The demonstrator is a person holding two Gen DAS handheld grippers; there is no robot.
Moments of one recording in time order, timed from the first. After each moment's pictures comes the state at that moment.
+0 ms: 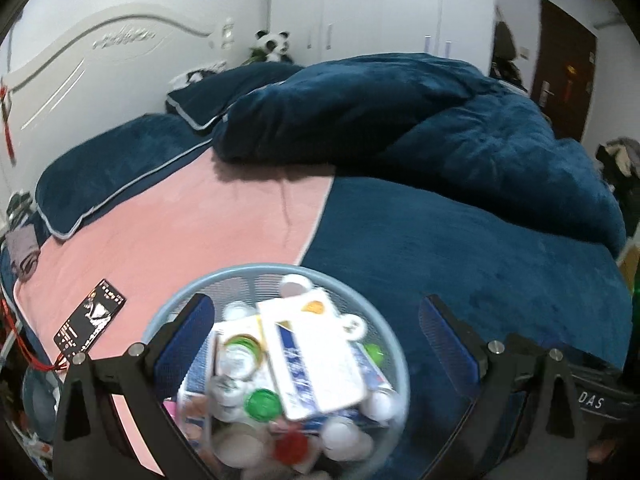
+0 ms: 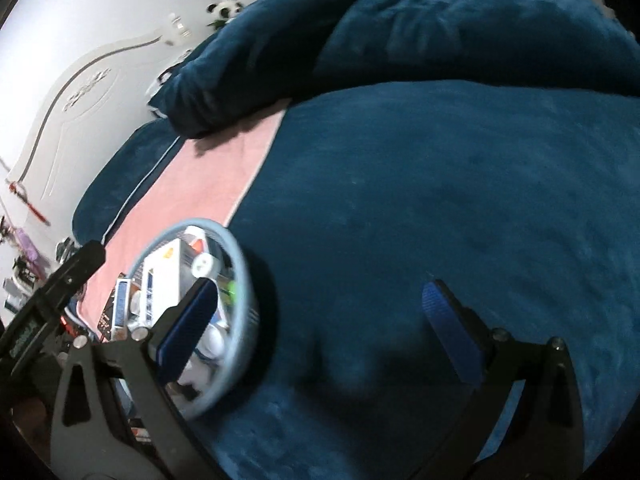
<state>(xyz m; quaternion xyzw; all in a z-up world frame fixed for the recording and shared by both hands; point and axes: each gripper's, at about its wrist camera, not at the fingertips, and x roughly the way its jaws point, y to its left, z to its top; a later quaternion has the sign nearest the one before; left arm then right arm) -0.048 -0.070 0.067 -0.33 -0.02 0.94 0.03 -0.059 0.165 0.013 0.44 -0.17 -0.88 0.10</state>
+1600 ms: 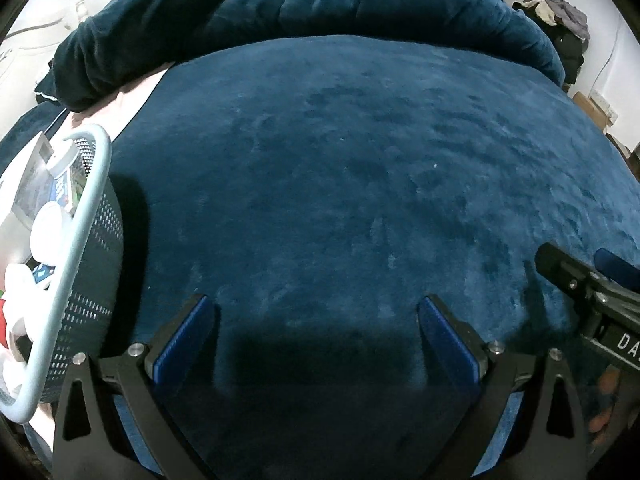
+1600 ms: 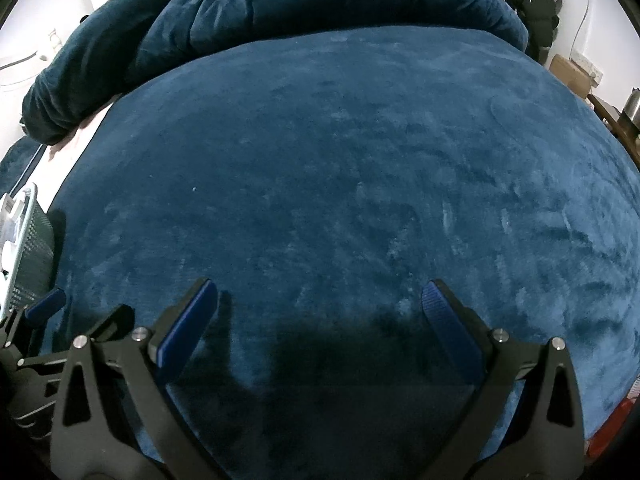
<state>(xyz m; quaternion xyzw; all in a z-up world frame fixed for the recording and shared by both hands) 0.000 0.104 -0.093 -0.47 0.11 0.86 0.18 0.046 0.293 -0.069 0.46 -0.12 -0.87 -0.14</state>
